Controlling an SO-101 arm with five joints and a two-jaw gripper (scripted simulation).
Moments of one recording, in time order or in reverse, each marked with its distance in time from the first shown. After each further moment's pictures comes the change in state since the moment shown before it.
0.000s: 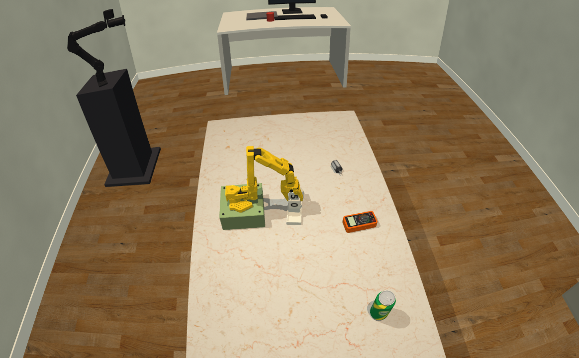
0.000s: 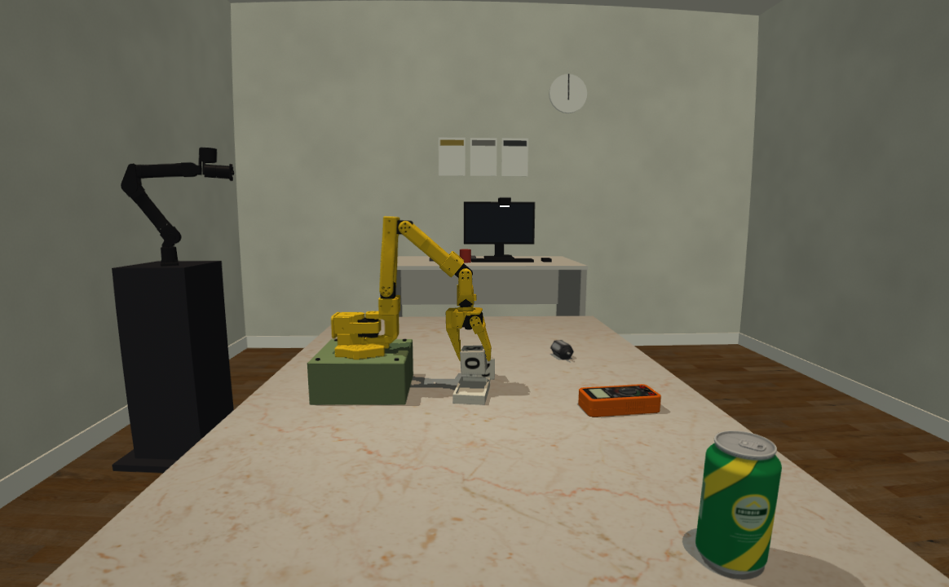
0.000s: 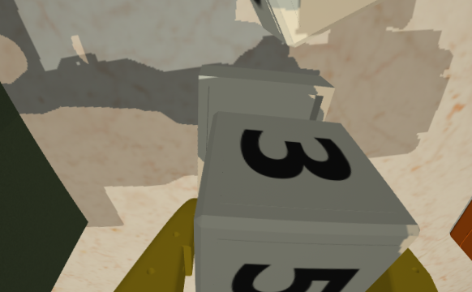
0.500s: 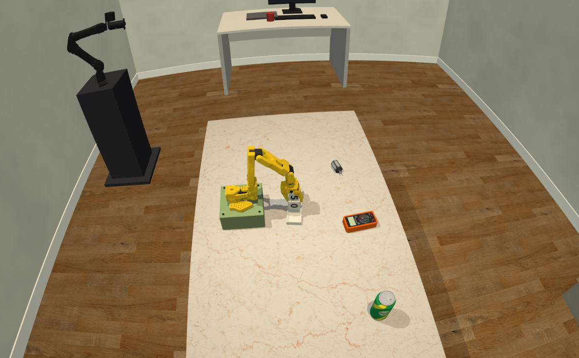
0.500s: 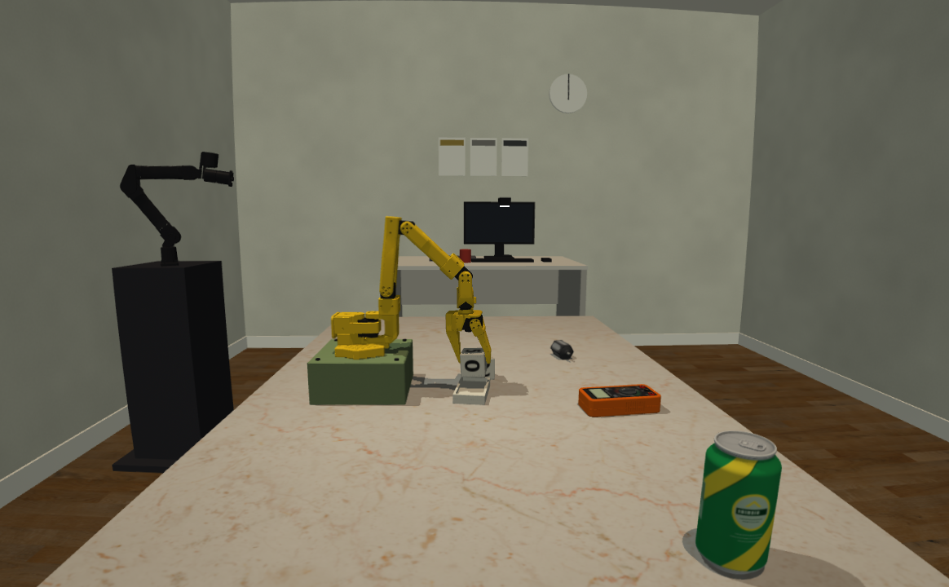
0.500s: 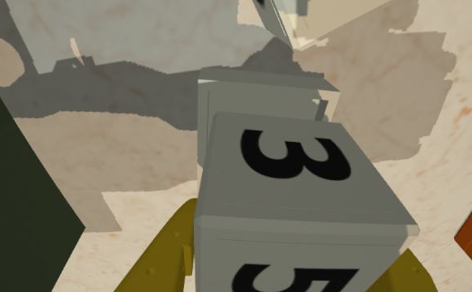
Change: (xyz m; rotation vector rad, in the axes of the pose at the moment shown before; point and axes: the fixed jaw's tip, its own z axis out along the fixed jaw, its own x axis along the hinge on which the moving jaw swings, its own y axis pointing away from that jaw) arm 0.000 0.000 0.005 -0.001 0.000 0.000
